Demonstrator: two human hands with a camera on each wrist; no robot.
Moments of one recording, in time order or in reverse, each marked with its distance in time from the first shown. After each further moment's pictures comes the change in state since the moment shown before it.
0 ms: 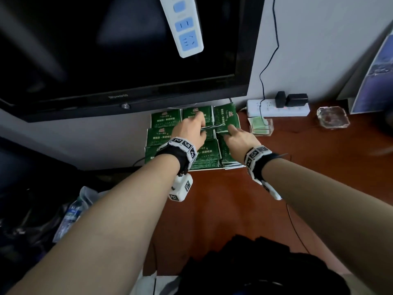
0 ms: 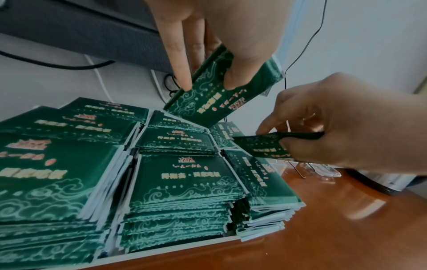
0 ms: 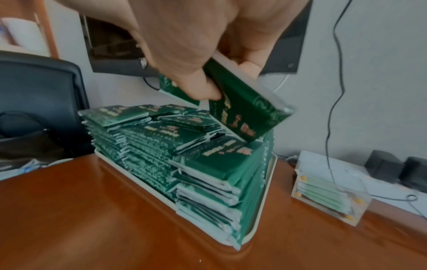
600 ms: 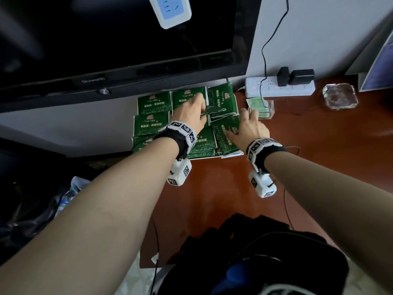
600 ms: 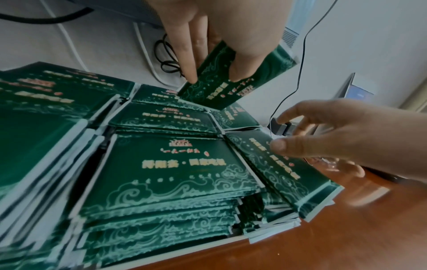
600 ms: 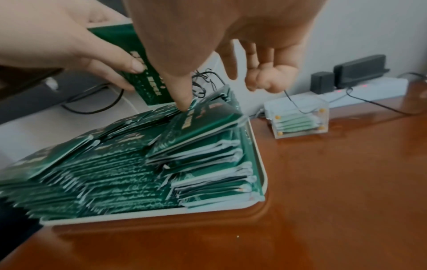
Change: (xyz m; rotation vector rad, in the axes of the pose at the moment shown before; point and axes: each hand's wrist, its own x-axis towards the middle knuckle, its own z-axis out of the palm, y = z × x) left_hand 0.042 -0.004 0.045 -0.115 -0.018 0.071; right_hand 0.019 0.028 0.047 0.420 0.063 0.460
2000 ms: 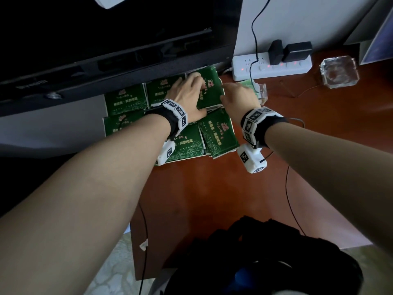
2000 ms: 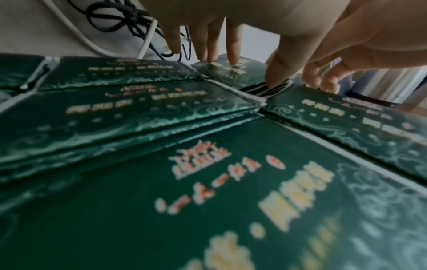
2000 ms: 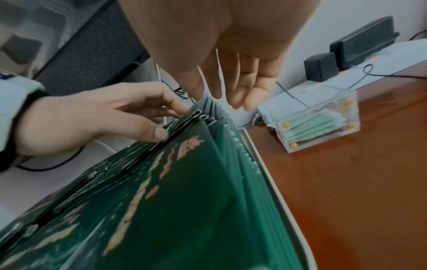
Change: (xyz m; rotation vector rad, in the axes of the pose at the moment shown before) left_hand 0.078 -0.008 0.048 0.088 -0.232 0.243; right_hand 0.084 0.010 -0.005 0.210 0.040 -0.065
